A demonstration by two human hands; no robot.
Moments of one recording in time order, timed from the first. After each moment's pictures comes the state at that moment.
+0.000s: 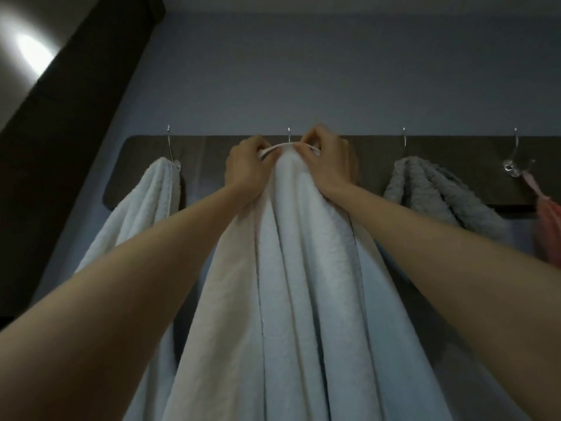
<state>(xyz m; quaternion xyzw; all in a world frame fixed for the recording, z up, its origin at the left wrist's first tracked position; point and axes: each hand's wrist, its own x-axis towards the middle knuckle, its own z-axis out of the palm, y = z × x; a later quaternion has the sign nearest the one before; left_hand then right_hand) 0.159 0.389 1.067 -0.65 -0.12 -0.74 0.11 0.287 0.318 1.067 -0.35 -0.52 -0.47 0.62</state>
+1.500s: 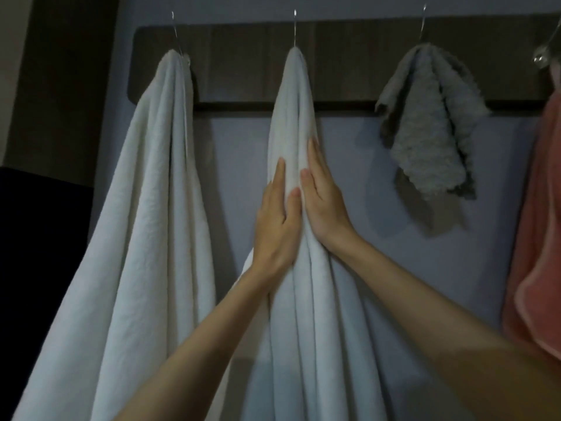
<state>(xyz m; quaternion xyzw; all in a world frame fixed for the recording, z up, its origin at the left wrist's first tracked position) 0.197 0.348 0.795 -0.70 -0.09 -0.69 -0.13 0.272 0.303 0.832 -0.37 -0.68 -0.14 0.62</state>
